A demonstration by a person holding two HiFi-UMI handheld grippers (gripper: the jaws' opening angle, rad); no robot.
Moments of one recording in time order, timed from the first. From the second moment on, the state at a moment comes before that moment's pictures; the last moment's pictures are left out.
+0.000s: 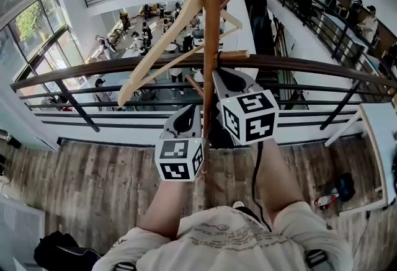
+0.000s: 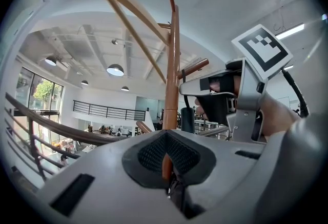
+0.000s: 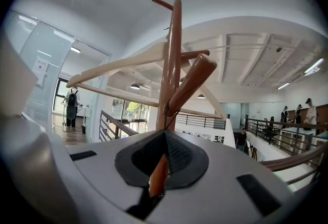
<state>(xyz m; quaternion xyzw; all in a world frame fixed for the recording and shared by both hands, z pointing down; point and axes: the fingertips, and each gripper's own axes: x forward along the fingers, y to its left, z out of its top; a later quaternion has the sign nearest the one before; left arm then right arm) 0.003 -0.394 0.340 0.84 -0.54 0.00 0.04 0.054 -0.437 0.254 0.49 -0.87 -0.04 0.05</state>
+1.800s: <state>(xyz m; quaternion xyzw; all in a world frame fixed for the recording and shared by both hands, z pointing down) 0.030 -0.380 0.353 0.85 -0.52 0.00 0.04 0.143 -0.376 0.332 0.58 -0.82 -0.05 -0.03</state>
